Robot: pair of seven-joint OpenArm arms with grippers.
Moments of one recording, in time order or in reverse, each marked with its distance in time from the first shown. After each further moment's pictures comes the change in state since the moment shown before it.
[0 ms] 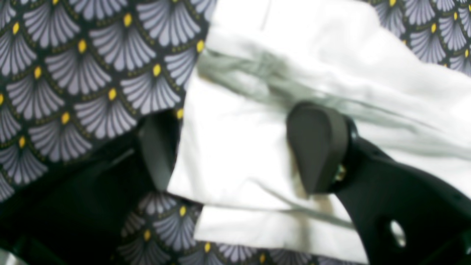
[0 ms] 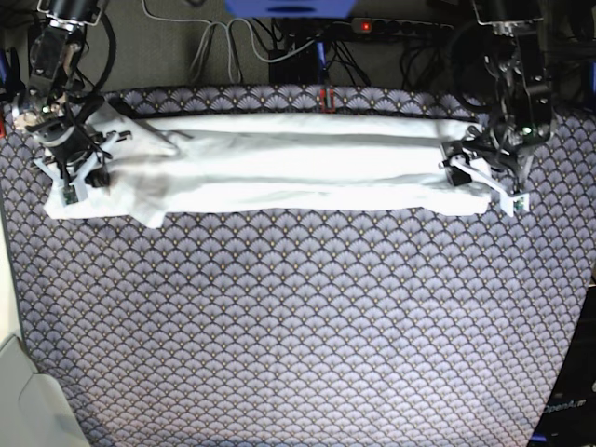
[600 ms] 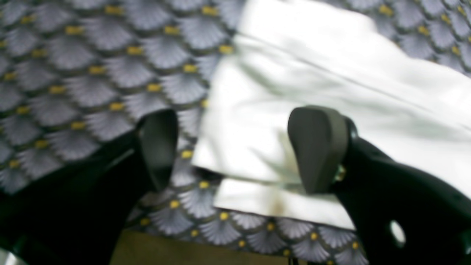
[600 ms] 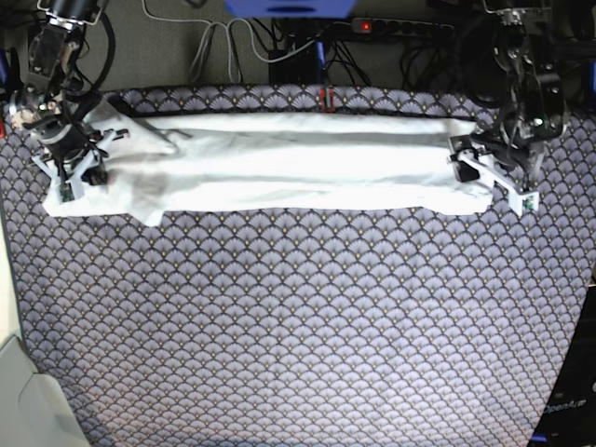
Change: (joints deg) left arm 2.8 -1.5 -0.8 8.7 -0.6 0.2 5.0; right arm 0.0 -0.3 1.5 -0.1 0.2 0.7 -0.1
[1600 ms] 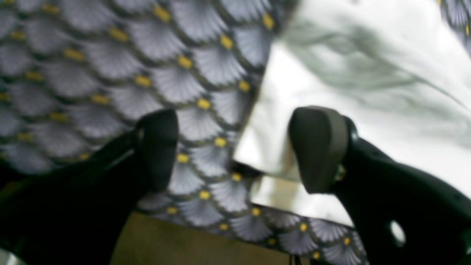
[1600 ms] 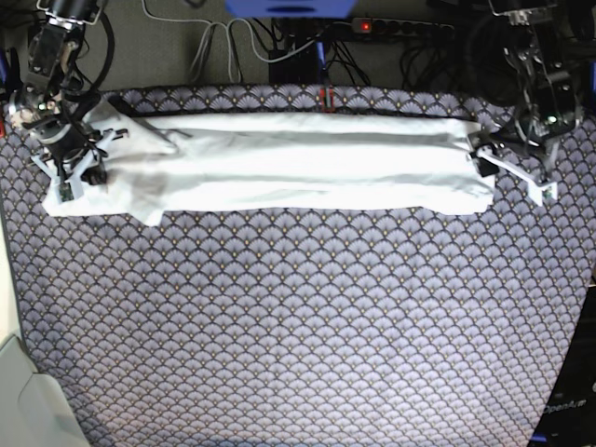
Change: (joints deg) left arm 0.0 -0.1 -6.1 -2.9 0.2 0.0 0.7; right arm -0.1 0.0 0.6 0.0 0.2 0.2 0.0
